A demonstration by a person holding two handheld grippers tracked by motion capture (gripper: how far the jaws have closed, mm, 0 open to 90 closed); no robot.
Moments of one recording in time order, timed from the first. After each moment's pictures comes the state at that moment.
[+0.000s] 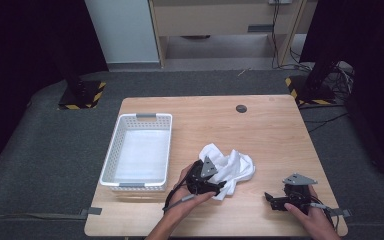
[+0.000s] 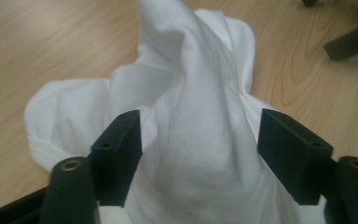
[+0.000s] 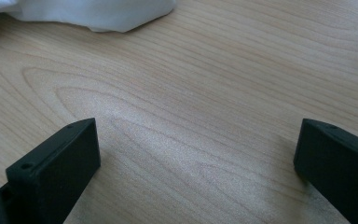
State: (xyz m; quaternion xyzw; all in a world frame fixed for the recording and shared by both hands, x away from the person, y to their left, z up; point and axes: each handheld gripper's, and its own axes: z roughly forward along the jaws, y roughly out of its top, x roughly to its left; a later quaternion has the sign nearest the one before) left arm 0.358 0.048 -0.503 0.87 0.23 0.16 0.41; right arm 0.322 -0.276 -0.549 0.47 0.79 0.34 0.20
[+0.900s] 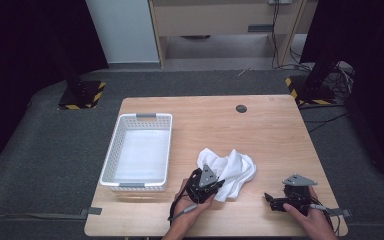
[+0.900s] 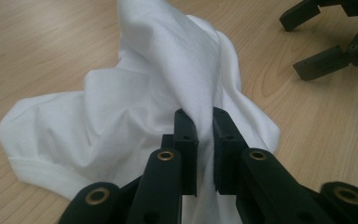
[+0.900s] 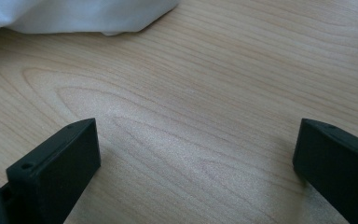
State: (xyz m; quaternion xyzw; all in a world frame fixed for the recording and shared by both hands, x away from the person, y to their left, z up) left arm 0.332 0.046 -0.503 0.84 0.26 0.15 0.44; right arm 0.319 -0.273 -0.549 0.47 0.79 0.34 0.21
